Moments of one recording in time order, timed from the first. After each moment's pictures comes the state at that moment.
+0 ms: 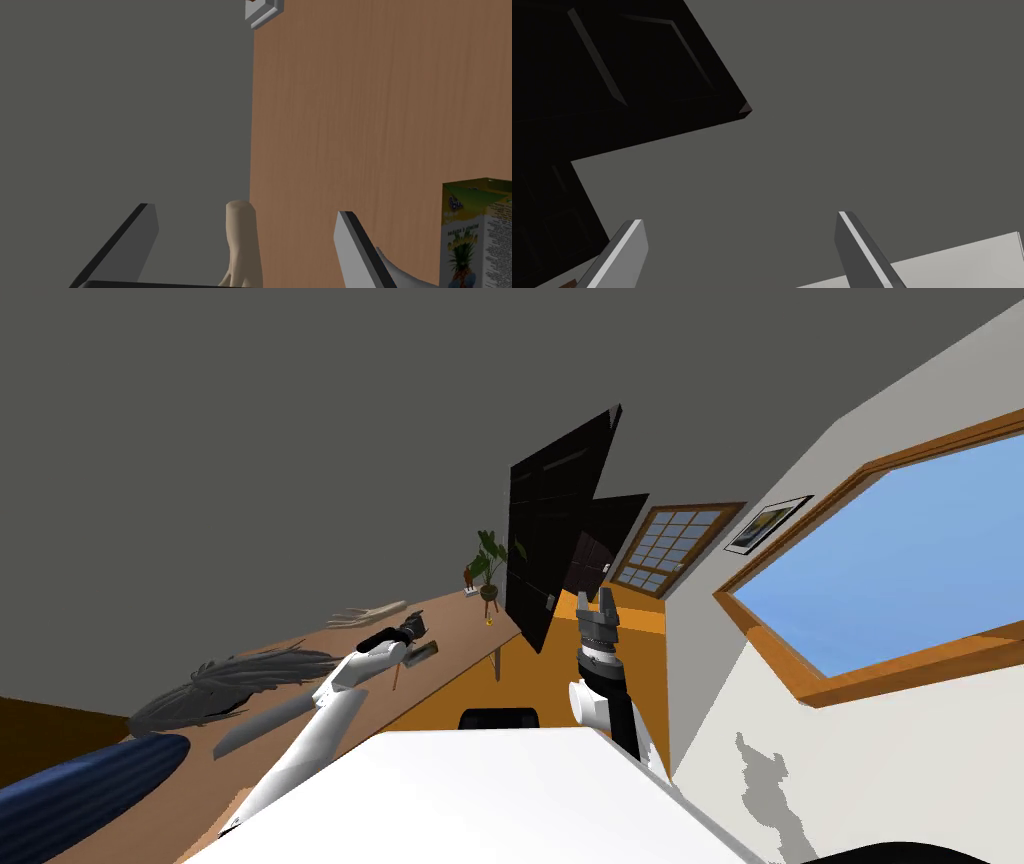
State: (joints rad) left arm 0.02 0.35 0.28 -1.60 0.38 0.54 0.12; right arm 0.48 0.04 0.03 -2.30 0.10 -0.59 0.01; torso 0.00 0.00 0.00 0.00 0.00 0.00
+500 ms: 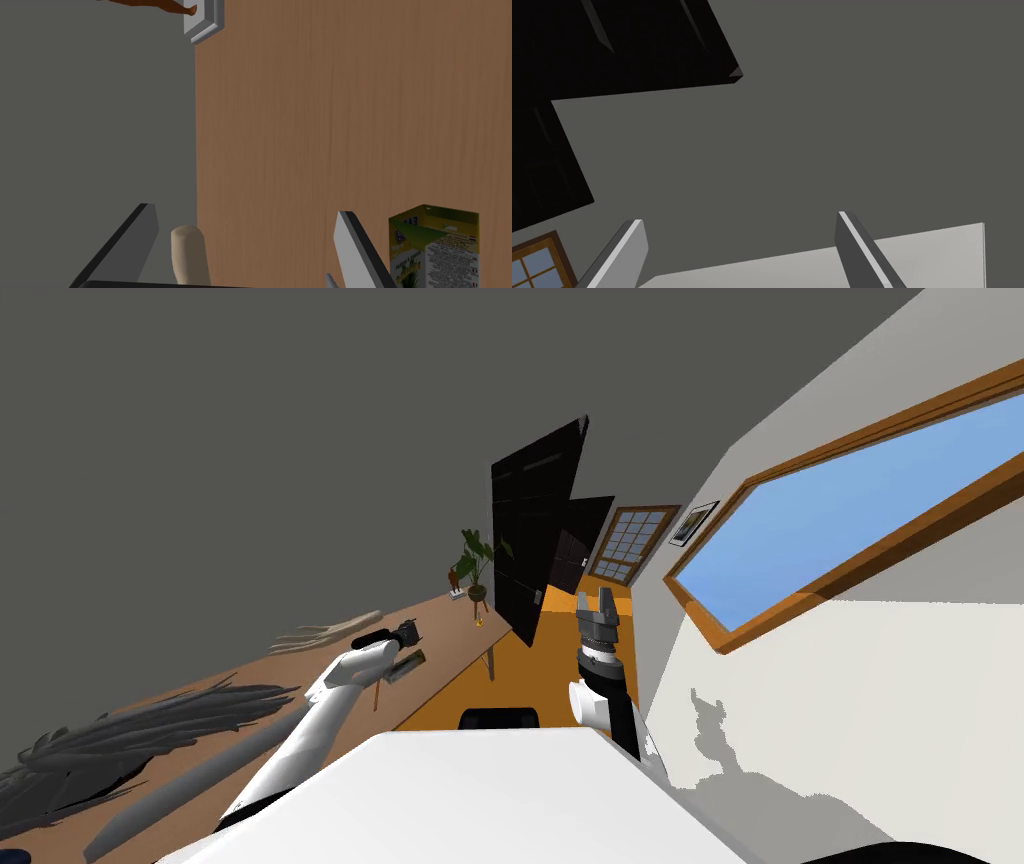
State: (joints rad) left arm -0.02 0.38 0.34 -1.49 0.42 0.69 0.17; right arm 0.48 0.04 0.03 -2.30 0.10 -0.59 0.01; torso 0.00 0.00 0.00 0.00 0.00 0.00
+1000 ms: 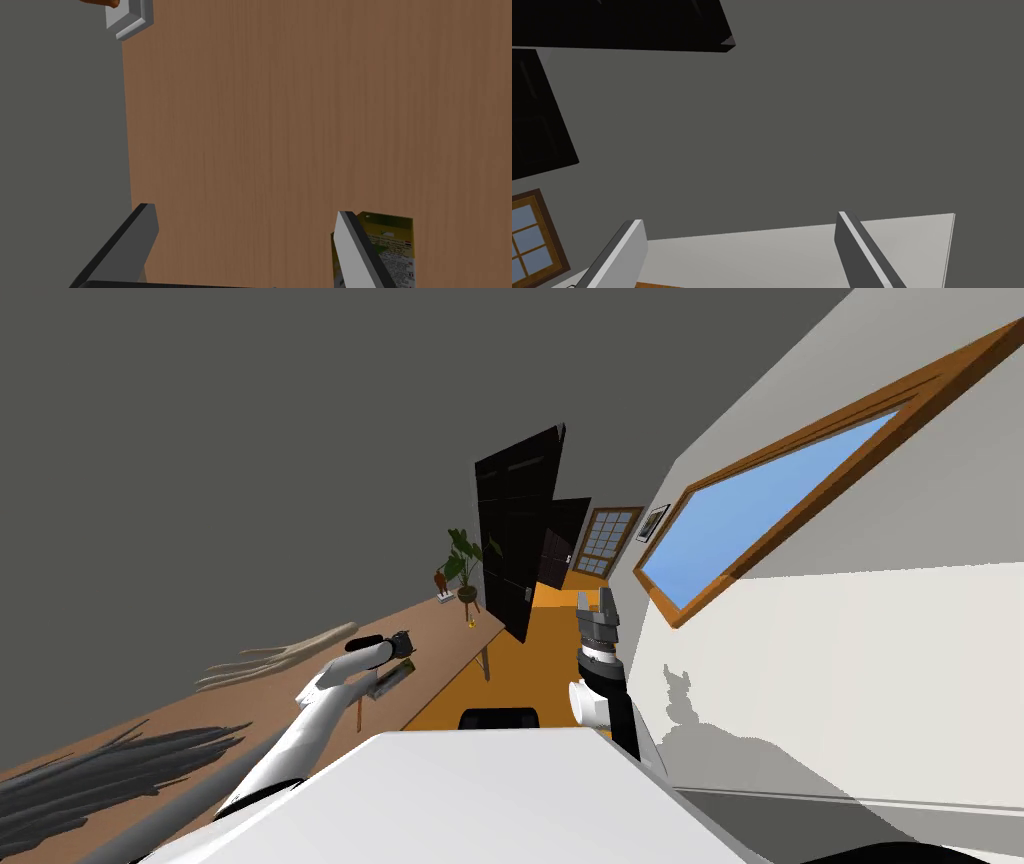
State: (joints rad) left arm -0.05 0.41 0.39 -1.35 0.45 0.80 0.21; right arm 0.48 0.04 0.03 -2.30 0.10 -0.59 0.01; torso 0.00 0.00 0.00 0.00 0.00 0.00
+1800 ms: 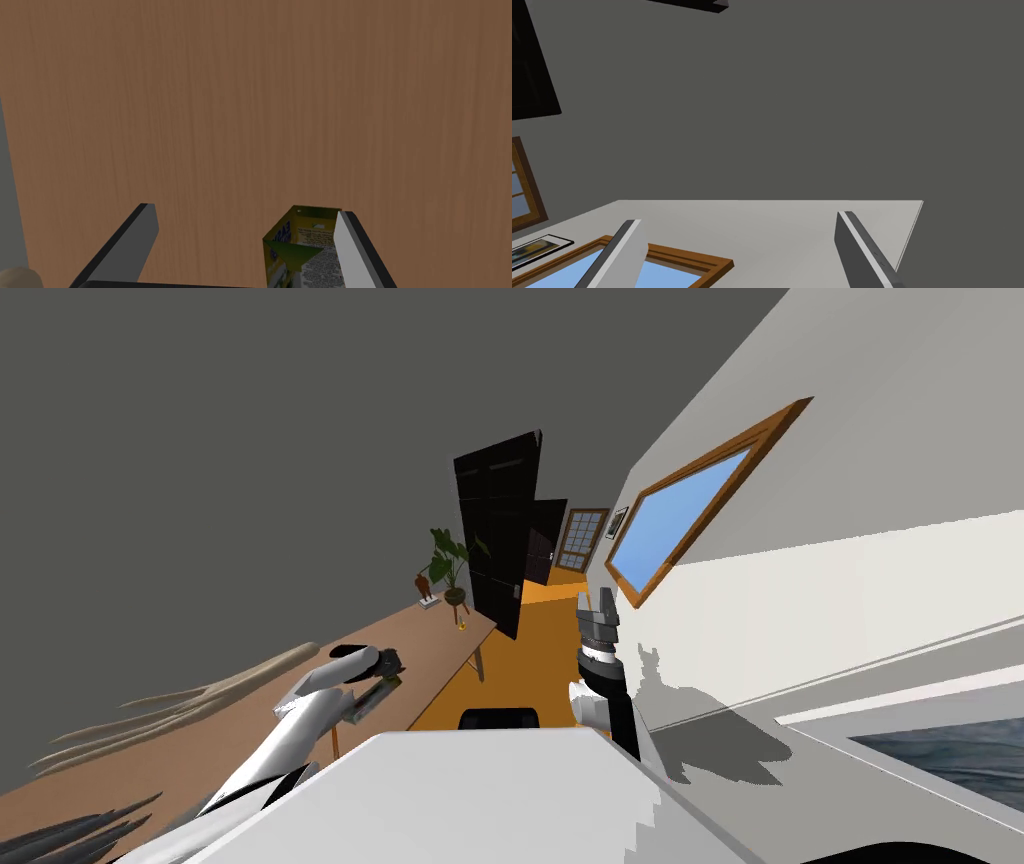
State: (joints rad) left arm -0.08 0.45 0.48 -1.17 0.48 0.98 0.28; right arm 0.48 0.04 0.03 -2.30 0.10 -0.59 0.01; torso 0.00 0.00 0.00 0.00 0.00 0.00
